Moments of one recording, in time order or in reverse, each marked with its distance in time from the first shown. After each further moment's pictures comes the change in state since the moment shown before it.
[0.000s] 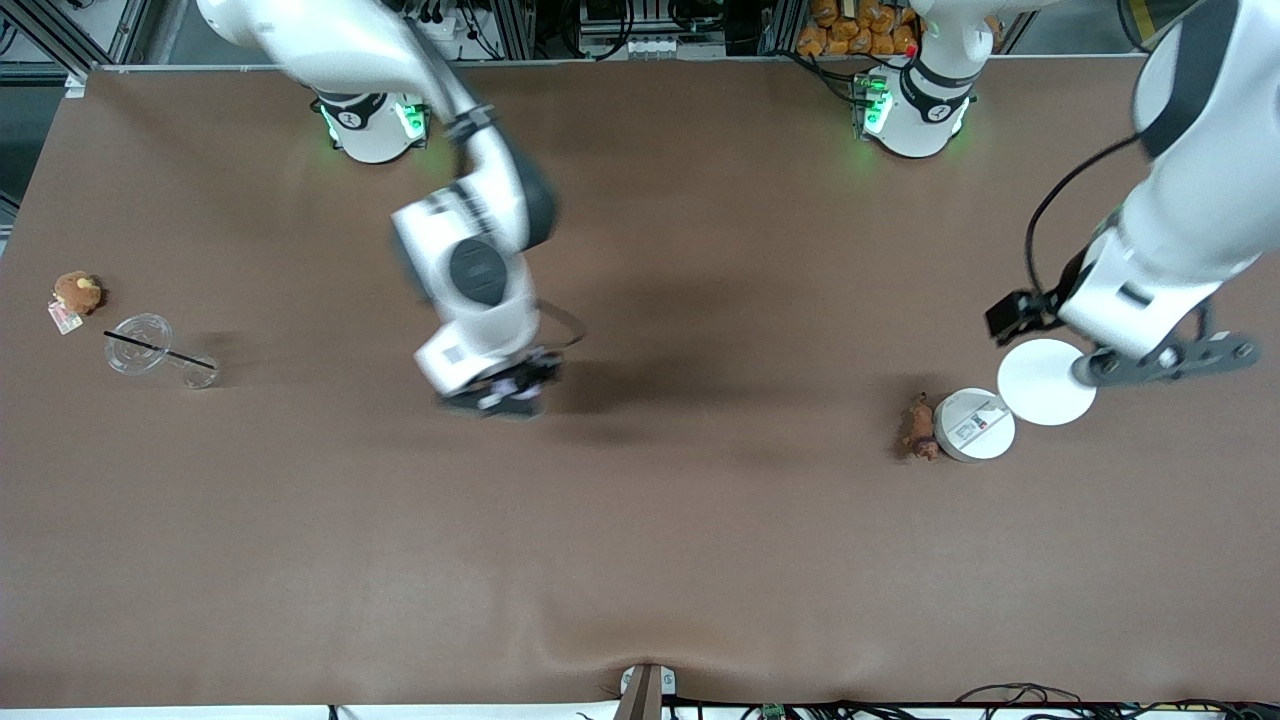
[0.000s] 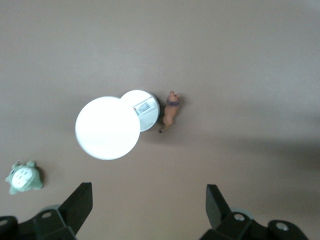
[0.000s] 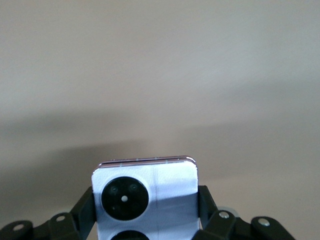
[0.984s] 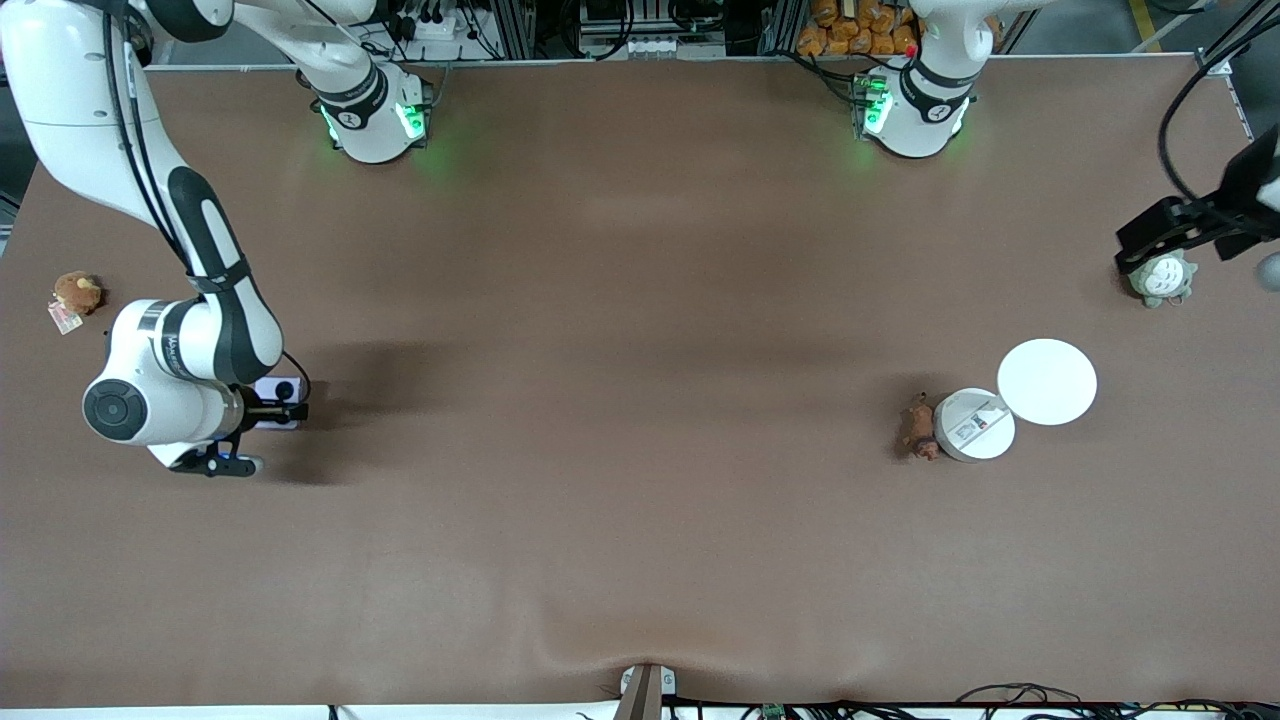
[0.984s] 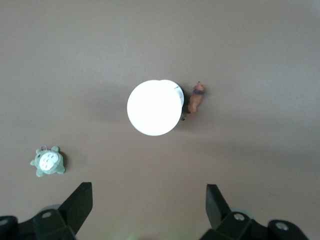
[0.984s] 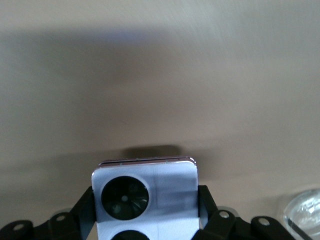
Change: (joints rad) left arm -0.012 -0.163 0.236 -0.060 -0.129 -0.057 0.184; right arm -0.582 0.115 0.002 -0.199 -0.001 0.112 -0.595
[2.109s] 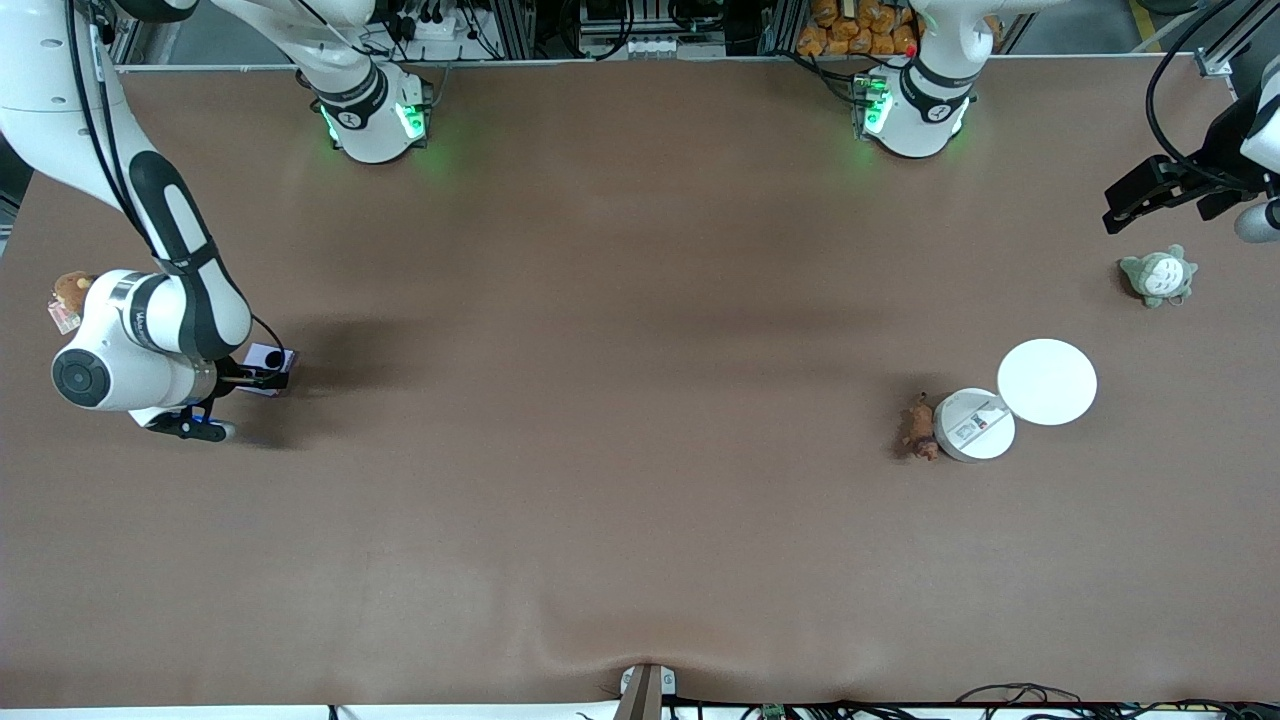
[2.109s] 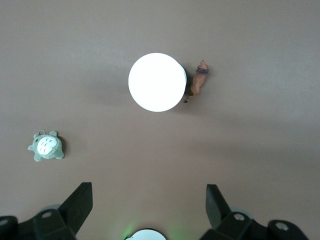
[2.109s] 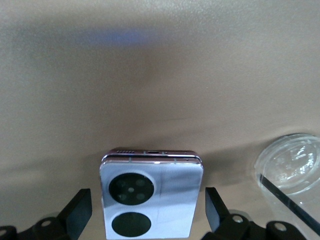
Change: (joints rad) left arm -0.055 -0.134 0.056 -0.186 -0.015 0.034 0.006; right arm -0.095 -0.057 0.005 -0.128 0.000 0.025 -0.004
